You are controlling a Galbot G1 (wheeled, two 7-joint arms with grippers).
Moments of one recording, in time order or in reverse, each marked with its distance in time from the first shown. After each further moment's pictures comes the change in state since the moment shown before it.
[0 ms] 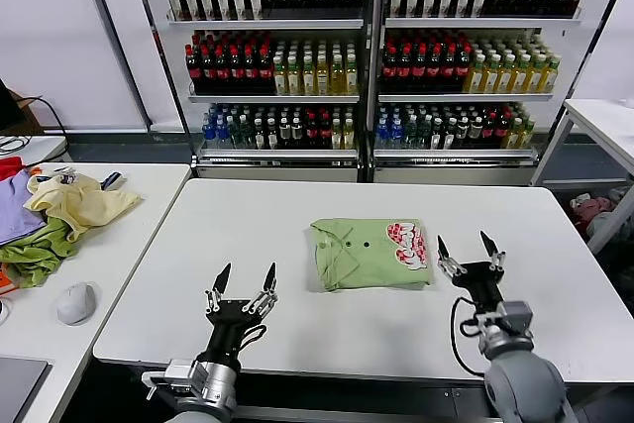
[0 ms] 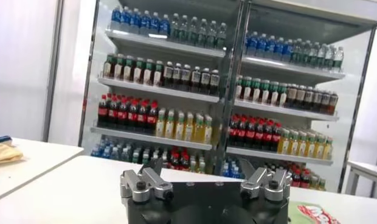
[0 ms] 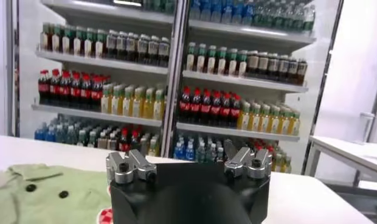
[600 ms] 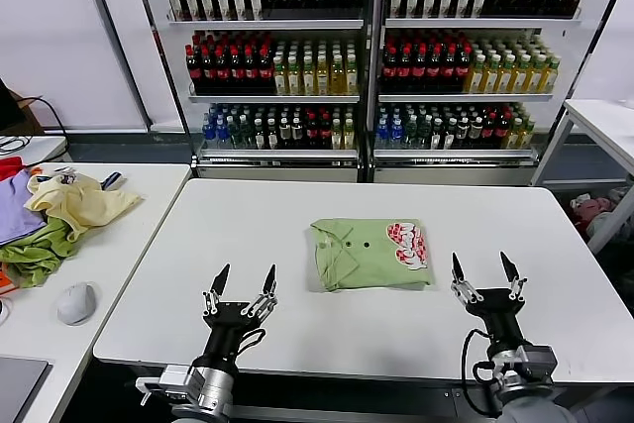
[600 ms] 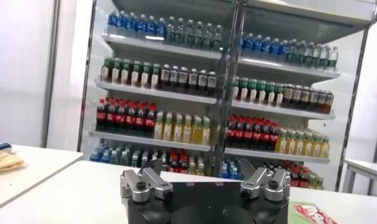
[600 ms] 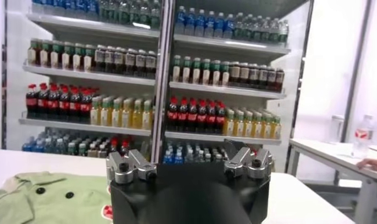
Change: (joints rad) left arm 0.029 -0.002 -0.001 -0.045 0.023 0.019 0.011; right arm -0.191 0.056 0.058 0.135 -0.037 0.081 0.050
